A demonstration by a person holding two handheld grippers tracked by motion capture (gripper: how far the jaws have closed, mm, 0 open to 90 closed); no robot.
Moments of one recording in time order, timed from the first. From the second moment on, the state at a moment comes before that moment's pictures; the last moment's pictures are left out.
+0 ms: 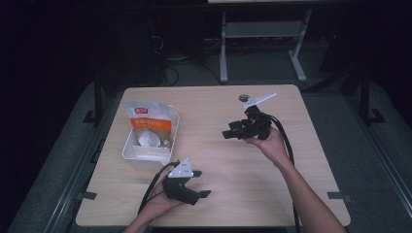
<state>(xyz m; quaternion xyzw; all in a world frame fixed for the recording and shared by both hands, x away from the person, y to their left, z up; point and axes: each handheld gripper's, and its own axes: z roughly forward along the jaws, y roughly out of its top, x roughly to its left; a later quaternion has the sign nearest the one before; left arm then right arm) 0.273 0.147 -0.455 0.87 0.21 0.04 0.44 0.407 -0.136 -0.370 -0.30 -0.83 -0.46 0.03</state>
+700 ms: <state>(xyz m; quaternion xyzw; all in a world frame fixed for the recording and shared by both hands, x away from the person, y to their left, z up) 0.276 0.148 -0.455 0.87 0.21 0.04 0.44 0.387 -0.180 -0.381 -0.33 -0.82 -0.46 0.03</state>
